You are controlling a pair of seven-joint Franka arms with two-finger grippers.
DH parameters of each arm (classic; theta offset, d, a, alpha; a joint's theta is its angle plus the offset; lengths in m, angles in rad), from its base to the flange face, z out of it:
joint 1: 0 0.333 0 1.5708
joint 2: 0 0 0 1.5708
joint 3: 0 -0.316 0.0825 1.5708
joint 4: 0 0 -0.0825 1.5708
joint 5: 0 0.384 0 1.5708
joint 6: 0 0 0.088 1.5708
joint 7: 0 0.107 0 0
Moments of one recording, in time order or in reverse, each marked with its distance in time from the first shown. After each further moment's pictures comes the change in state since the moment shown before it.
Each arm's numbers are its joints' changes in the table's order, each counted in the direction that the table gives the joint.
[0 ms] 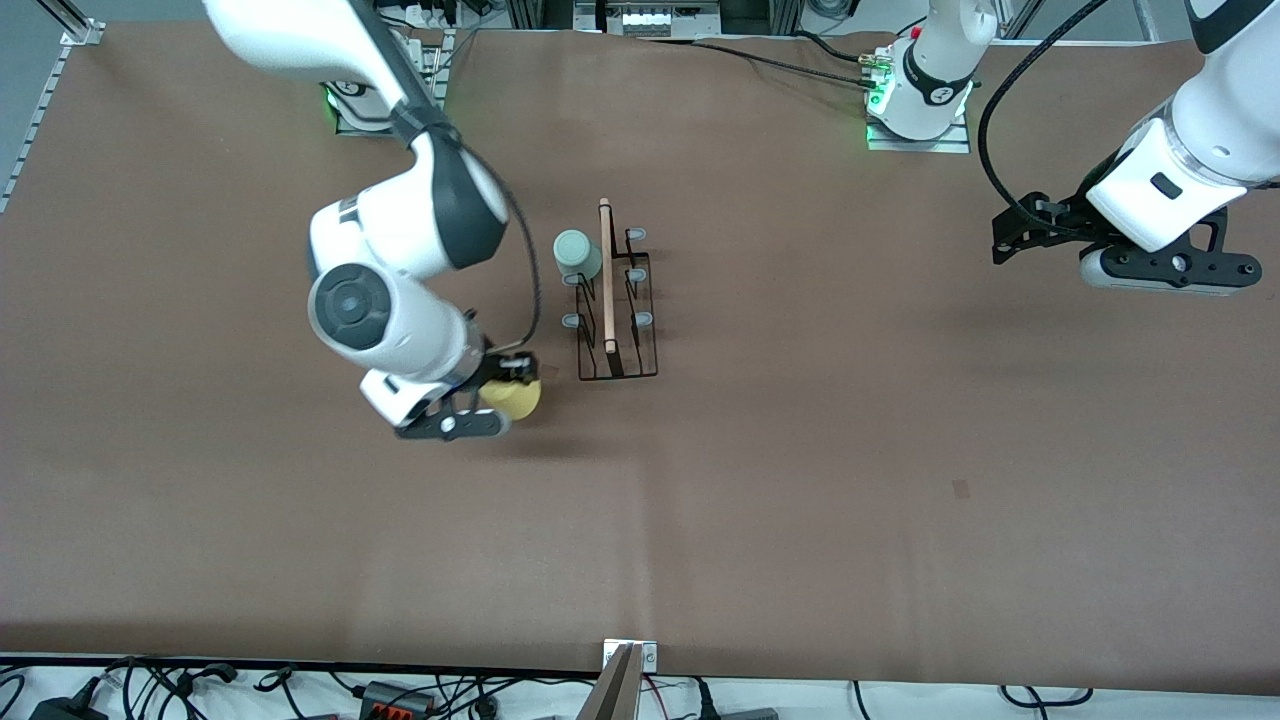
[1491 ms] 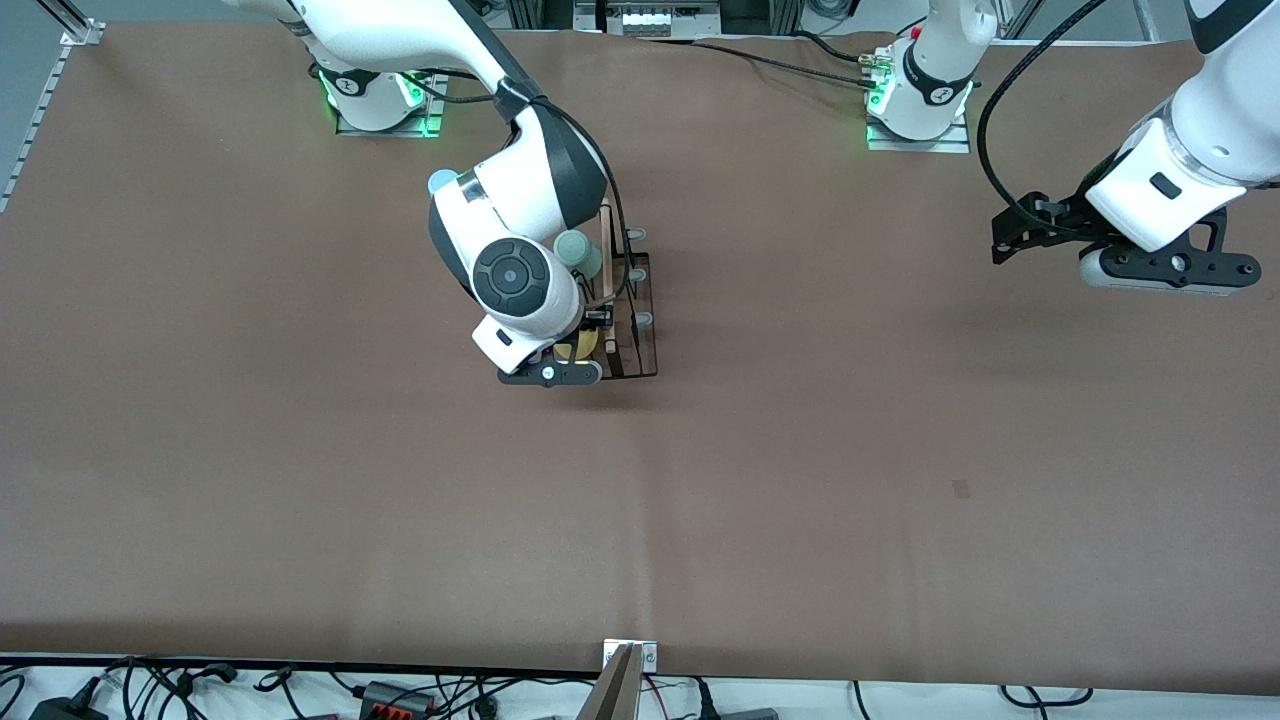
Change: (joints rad) left arm 0.000 0.000 0.001 0.000 0.000 0.000 0.000; right arm 0.141 -0.052 0.004 0.024 0.001 -0.053 0.158
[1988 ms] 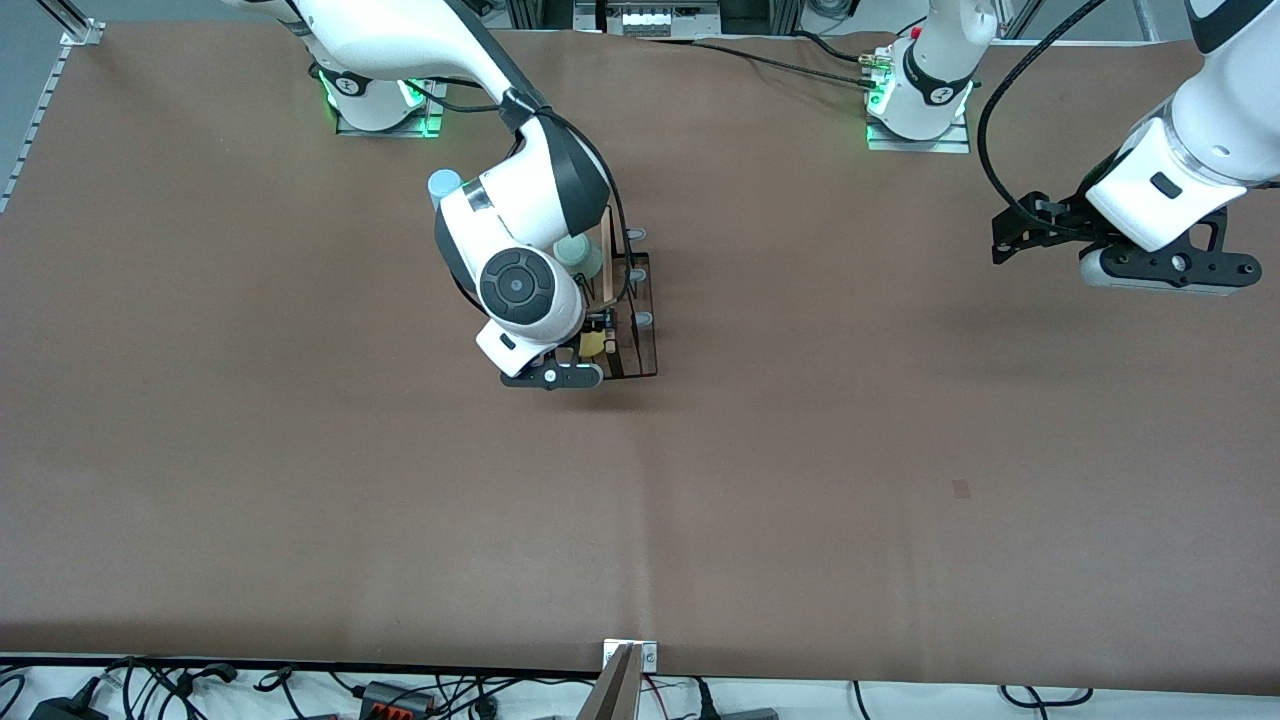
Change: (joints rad) left arm 0.000 0.000 0.000 -0.001 0.000 0.000 0.000; right arm 0.002 -0.011 0.000 -0.003 0.000 0.001 0.002
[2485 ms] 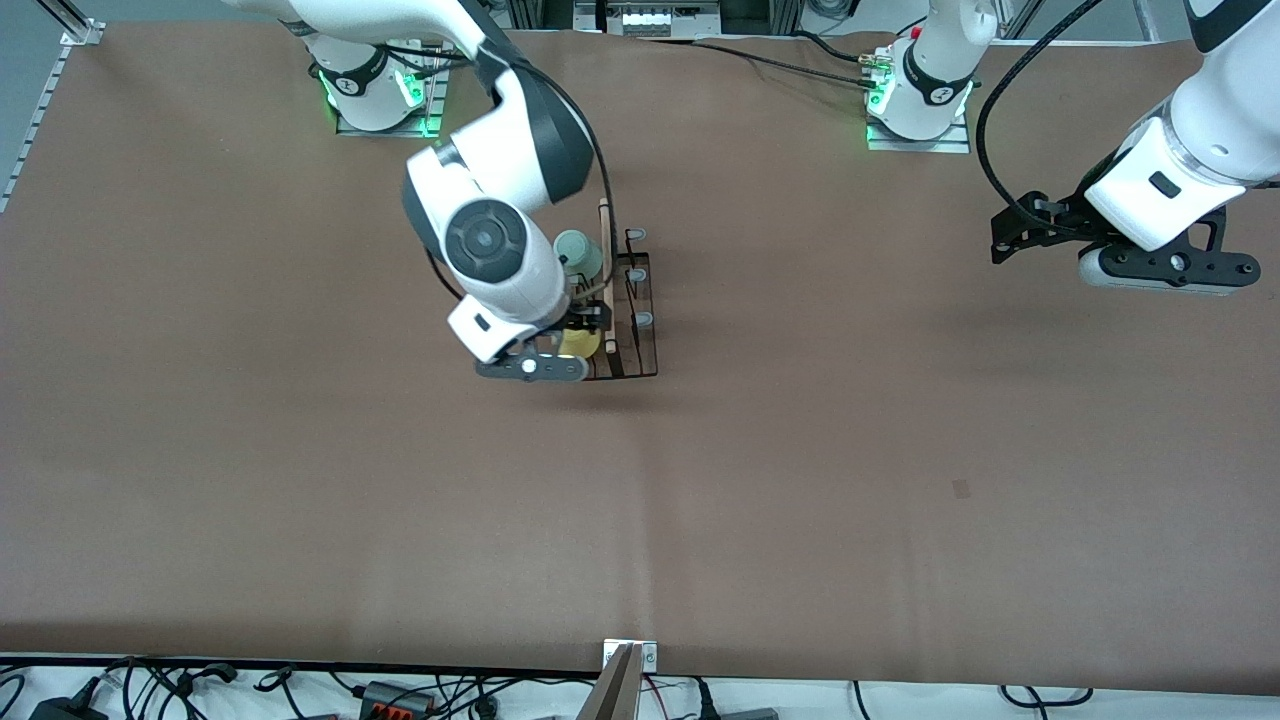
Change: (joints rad) left arm 0.000 0.000 0.002 -0.001 0.000 0.000 0.000; right arm -0.005 0.112 0.034 -0.019 -0.091 -0.001 0.045
